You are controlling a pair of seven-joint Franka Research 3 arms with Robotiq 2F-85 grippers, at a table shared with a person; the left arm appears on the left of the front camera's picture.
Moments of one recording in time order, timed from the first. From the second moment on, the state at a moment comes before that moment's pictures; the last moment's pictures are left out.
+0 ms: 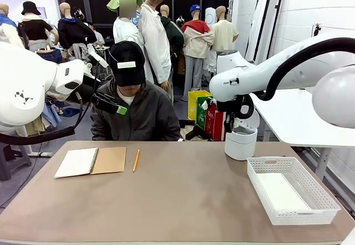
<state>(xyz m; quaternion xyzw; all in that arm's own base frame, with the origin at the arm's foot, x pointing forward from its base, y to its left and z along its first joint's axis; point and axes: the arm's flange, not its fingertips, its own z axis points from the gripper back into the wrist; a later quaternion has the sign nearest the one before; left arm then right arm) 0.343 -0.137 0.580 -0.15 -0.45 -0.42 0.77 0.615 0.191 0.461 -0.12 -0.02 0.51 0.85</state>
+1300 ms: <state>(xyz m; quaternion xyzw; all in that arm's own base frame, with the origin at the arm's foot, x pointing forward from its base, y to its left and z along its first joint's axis) 0.343 -0.137 0.580 -0.15 -0.45 -0.42 0.77 0.674 0.165 0.438 -0.17 0.01 0.46 0.87</state>
